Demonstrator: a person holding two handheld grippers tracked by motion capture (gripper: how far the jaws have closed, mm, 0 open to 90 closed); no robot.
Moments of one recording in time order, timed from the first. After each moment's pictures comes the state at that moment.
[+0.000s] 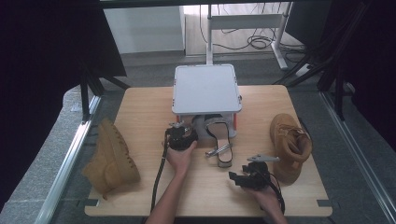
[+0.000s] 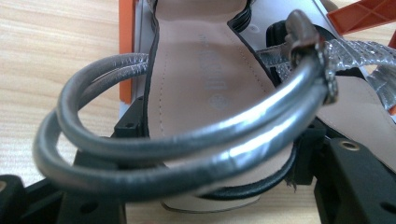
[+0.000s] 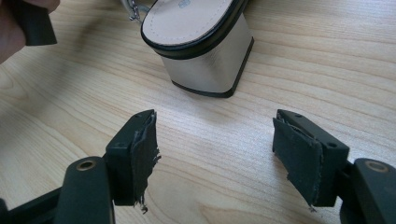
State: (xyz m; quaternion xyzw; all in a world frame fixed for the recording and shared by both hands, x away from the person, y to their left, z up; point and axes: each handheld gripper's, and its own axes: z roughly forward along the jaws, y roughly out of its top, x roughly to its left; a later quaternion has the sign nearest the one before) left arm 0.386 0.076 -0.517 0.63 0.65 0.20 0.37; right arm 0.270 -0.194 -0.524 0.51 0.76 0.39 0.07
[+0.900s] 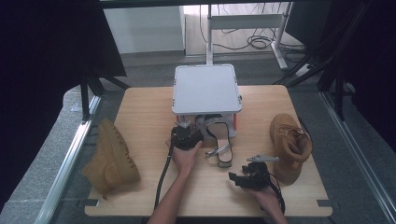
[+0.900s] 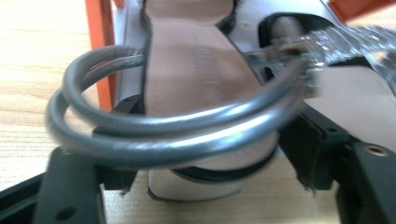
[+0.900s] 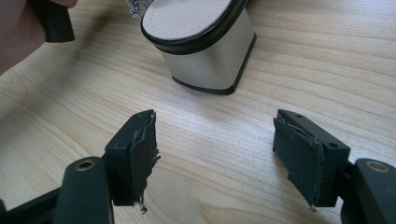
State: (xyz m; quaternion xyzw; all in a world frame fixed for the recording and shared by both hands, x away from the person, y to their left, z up) left arm 0.386 0.060 -0.521 0.66 0.63 0.22 0.36; right arm 0.270 -0.194 -0.526 0.51 0.77 0.39 0.07
